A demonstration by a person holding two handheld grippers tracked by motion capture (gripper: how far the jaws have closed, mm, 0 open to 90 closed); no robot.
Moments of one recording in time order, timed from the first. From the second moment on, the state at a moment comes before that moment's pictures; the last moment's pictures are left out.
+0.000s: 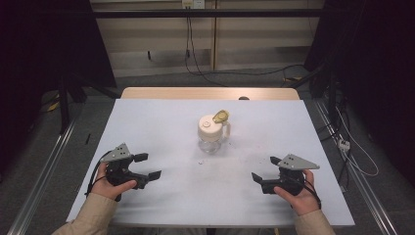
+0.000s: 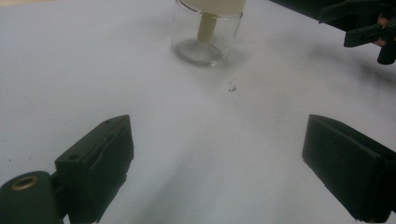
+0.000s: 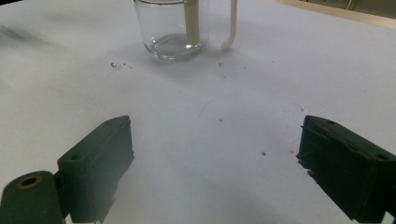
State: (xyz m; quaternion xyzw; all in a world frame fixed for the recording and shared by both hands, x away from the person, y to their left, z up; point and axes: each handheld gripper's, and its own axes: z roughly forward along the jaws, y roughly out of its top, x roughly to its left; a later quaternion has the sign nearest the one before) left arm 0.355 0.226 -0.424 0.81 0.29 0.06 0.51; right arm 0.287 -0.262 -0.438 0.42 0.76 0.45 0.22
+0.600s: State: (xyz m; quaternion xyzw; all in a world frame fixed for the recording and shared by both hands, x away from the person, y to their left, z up) left arm 0.349 0.244 -0.432 0.81 0.31 0.07 0.50; right arm 0.274 -0.281 -0.446 0.43 0.75 0.44 0.23
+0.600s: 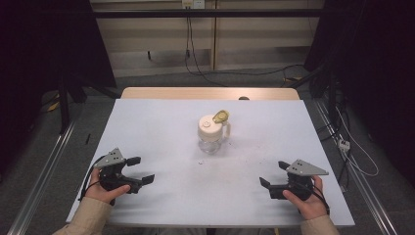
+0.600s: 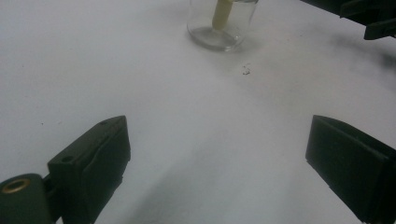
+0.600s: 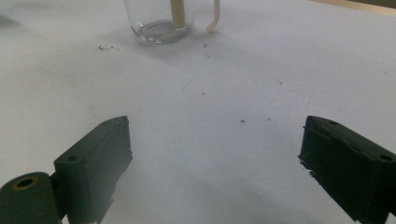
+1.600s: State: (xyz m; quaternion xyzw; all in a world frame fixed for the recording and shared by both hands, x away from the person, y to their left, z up) left arm 0.342 0.252 -0.439 0.80 0.31 0.08 0.51; right arm 0.265 -0.293 -0.452 0.44 0.75 0.44 0.24
